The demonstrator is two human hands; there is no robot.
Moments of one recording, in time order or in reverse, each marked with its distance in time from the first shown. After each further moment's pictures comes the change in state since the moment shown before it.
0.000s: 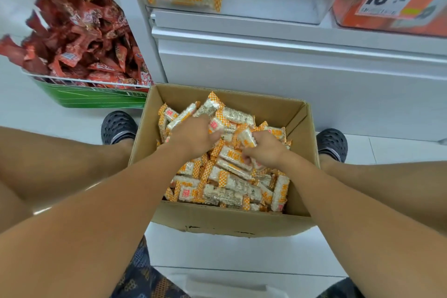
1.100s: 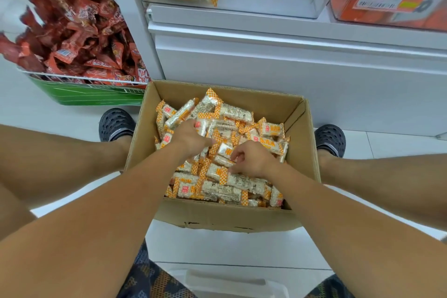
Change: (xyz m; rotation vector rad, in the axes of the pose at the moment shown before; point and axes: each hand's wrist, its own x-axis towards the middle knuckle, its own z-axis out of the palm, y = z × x) left_hand -0.015 0.004 0.005 -0.631 -0.090 -0.415; right_hand 0.000 0.007 0.033 -0.256 -0.075 -0.085
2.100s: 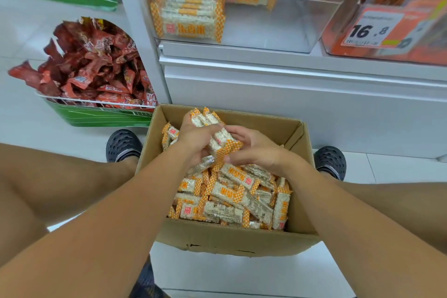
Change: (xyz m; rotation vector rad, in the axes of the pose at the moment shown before) left_hand -0.005 0.052 -0.011 -0.745 0.049 -0.033; right_hand -0.020 -0.044 -0.066 0.648 -0.107 -0.216
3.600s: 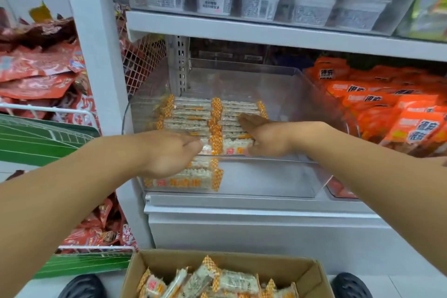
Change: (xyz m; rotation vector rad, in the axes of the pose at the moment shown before) left_hand 0.023 0.277 -0.010 1.667 -0.268 0.580; right_hand 0.101 -0.256 -0.156 -1.522 0.214 0.018
